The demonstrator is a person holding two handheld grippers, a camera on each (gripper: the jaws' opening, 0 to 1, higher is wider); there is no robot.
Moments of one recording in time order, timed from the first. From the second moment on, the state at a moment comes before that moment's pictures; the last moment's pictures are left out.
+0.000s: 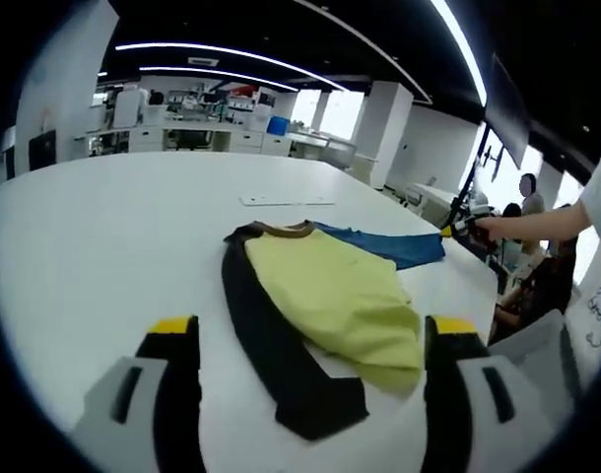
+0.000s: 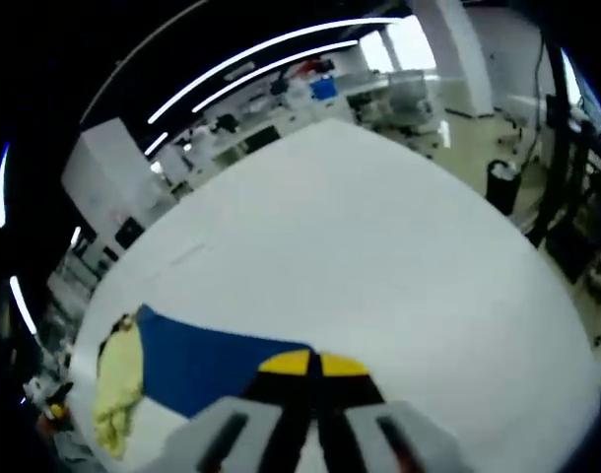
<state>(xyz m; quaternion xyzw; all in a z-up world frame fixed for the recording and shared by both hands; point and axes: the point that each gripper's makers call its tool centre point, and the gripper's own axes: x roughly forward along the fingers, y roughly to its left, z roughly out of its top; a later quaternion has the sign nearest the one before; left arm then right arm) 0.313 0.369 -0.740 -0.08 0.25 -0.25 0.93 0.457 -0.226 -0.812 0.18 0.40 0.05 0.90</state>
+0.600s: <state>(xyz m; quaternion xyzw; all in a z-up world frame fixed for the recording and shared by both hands) 0.311 0.368 -0.744 -0.09 0.25 -0.25 0.93 0.444 -0.229 -0.814 0.17 0.39 0.08 0.90</state>
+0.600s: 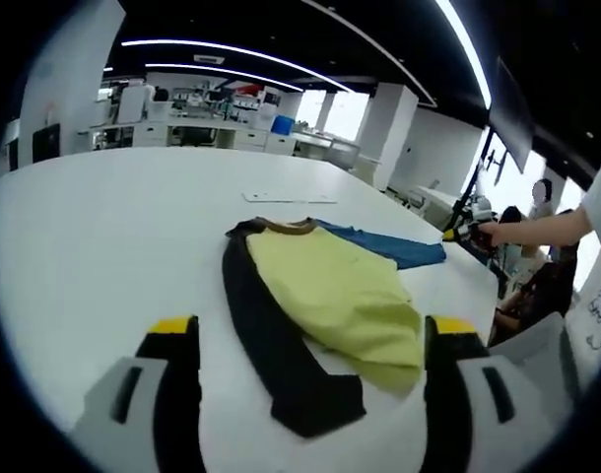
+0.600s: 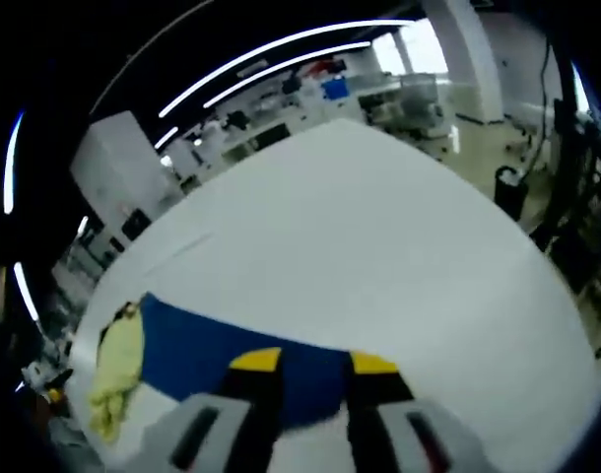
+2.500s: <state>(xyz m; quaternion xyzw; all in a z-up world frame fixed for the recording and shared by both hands) 0.302 0.361 -0.755 -0.12 0.24 -0.24 0.93 0.418 -0.229 -0.825 0.21 0.38 0.05 0.90</state>
